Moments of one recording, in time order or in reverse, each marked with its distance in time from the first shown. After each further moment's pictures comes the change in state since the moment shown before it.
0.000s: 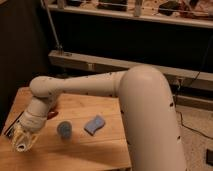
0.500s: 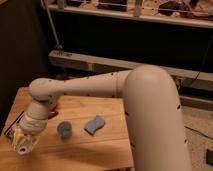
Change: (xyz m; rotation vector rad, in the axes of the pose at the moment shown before) arm 0.009 -0.005 0.001 0.018 -0.021 -0.044
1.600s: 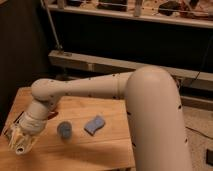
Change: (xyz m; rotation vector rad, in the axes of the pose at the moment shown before) arm -0.005 0.012 0.003 -0.093 0.006 0.018
